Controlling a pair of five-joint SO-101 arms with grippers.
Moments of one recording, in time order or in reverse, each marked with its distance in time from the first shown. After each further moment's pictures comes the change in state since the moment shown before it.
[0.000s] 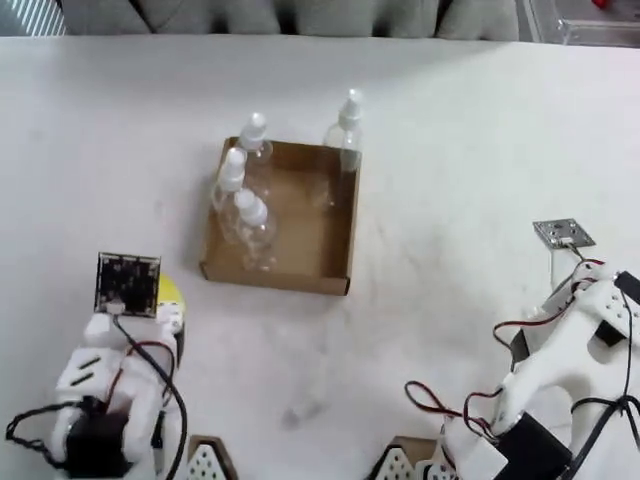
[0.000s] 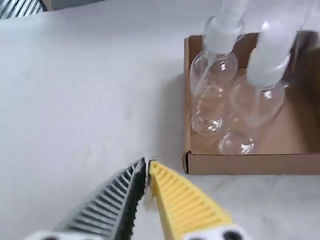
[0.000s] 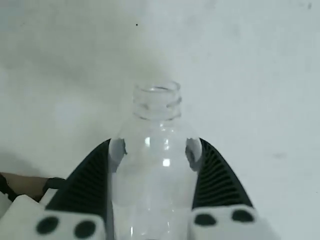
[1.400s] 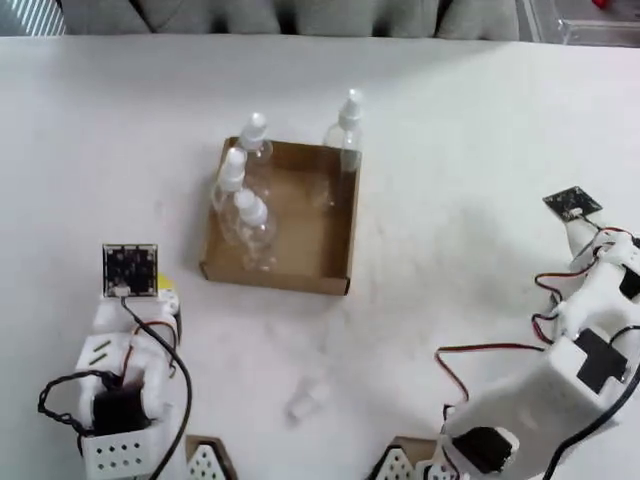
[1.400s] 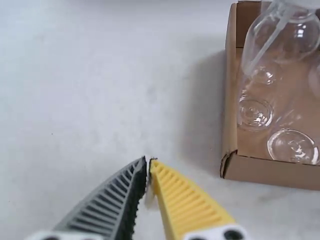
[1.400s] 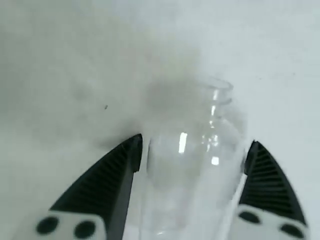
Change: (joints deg) left arm -8.0 0.1 22.9 -21.7 0.0; right arm -0.1 36.0 -24.7 -19.3 12.7
